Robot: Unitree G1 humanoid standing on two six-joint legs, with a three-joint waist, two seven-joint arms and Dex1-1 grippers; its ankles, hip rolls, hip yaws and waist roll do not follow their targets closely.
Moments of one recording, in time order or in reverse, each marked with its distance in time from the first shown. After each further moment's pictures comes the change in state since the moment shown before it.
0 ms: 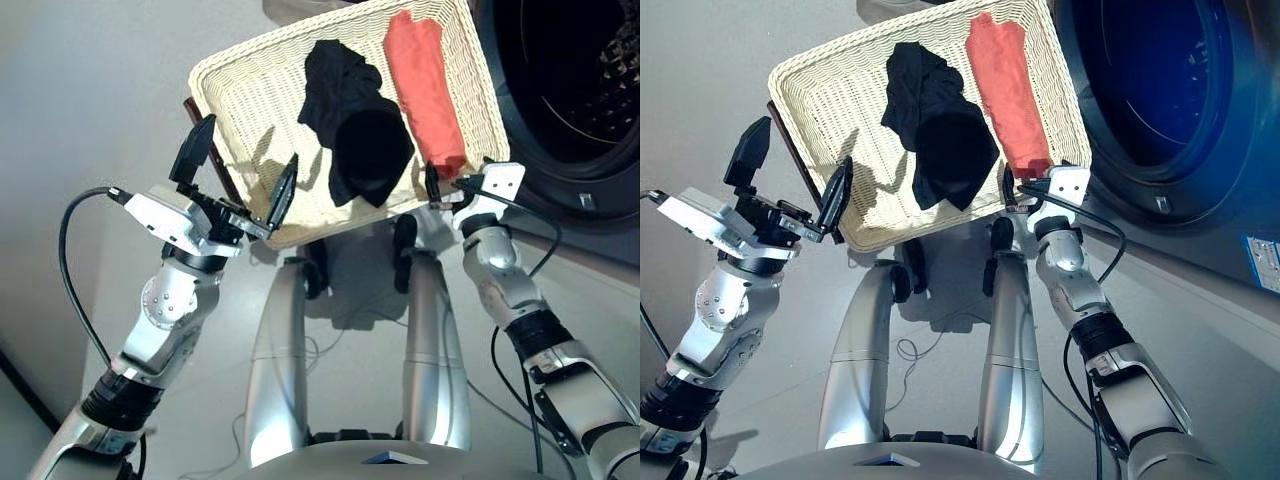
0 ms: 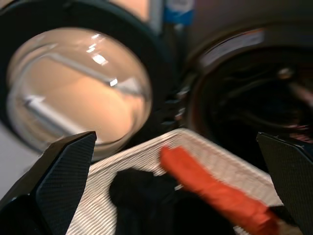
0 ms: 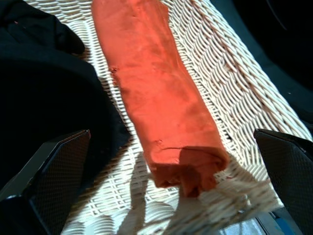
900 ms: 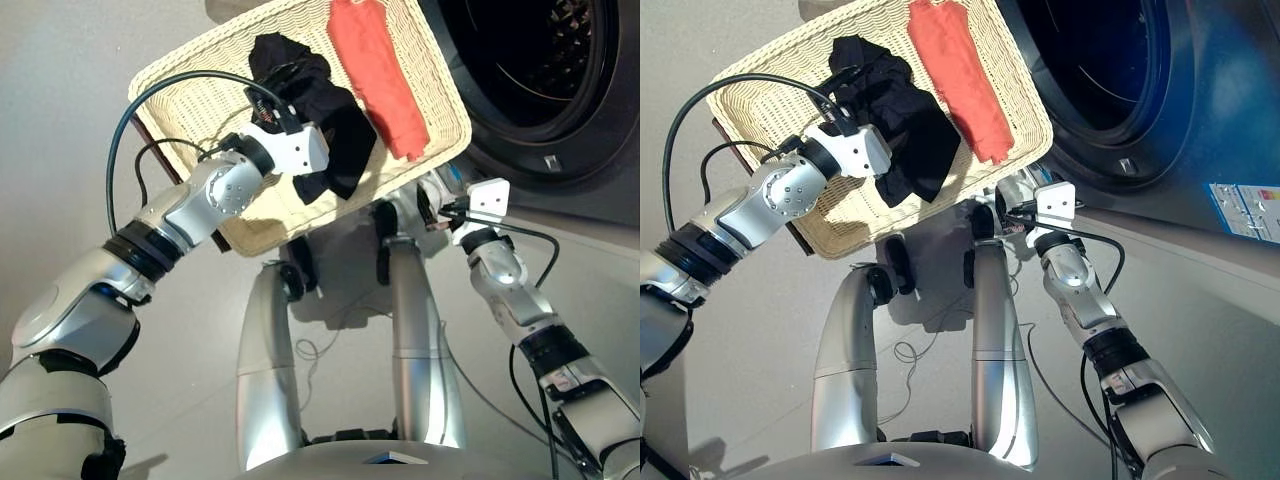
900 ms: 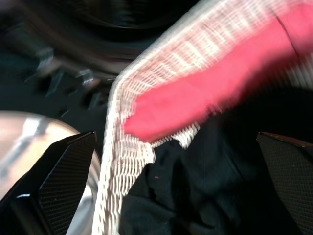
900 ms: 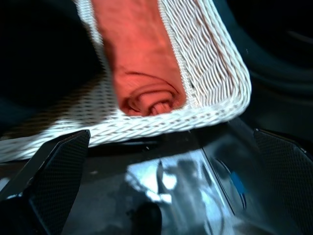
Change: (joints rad) left arm -0.884 0.092 -0.578 0.799 0.800 0.275 0.083; right arm 0.177 -0.115 -0.007 -0.248 -0.123 0.049 0.086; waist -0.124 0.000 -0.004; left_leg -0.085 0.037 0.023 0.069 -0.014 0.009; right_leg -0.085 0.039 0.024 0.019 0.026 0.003
